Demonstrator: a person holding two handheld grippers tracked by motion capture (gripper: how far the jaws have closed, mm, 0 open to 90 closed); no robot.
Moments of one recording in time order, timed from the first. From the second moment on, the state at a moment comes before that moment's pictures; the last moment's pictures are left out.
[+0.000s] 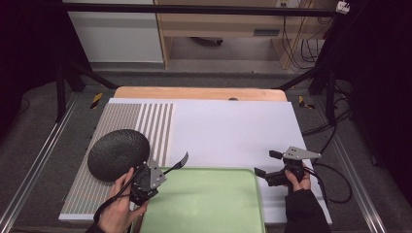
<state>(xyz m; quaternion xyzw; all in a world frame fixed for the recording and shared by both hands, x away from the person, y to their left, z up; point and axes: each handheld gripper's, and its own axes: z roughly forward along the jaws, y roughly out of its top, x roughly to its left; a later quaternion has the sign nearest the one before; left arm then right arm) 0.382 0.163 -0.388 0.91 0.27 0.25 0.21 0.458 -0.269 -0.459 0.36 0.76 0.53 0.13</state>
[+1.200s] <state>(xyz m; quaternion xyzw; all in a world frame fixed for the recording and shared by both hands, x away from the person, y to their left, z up) 0.357 0.126 -0.424 0.95 0.25 0.16 0.13 0.458 -0.269 -0.459 0.35 0.76 0.53 0.13</state>
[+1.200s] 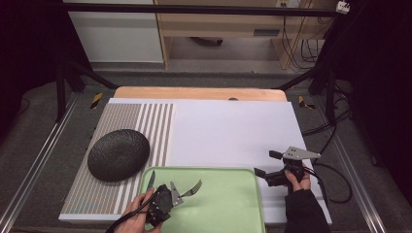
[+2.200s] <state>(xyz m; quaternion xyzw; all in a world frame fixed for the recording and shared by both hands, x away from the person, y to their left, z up) 0.355 0.123 -0.435 0.96 0.21 0.14 0.14 0.458 -0.269 -0.459 0.36 0.76 0.52 0.13</state>
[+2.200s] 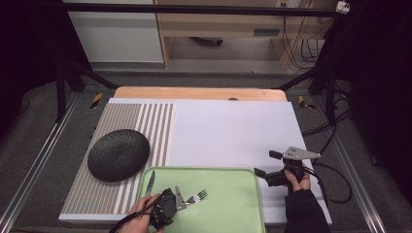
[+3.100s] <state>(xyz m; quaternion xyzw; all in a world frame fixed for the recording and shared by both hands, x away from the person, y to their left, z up) 0.367 0.128 -0.447 0.93 0.21 0.06 0.30 0.458 -0.268 -0.459 0.36 0.76 0.52 0.13</state>
